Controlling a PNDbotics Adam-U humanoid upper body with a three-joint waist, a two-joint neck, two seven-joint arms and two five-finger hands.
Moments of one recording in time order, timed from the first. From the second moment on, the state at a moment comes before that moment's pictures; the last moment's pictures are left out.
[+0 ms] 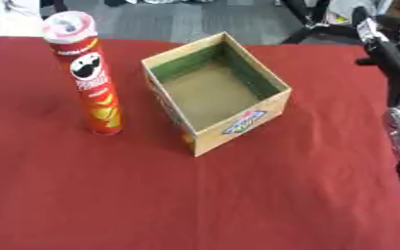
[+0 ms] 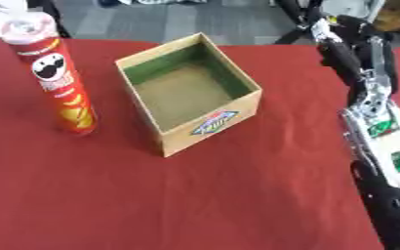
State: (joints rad) left arm -0.93 0.69 -0.02 -1.47 -0.29 0.04 -0.39; right arm -0.52 -0.43 0.03 -1.72 -0.22 0.34 -0.51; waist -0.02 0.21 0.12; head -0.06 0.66
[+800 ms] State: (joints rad) left arm -0.94 0.70 -0.08 -1.33 -0.32 -0.03 -0.52; right arm -0.52 -0.43 0.03 -1.72 -0.22 0.34 -0.51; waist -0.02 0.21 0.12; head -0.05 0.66
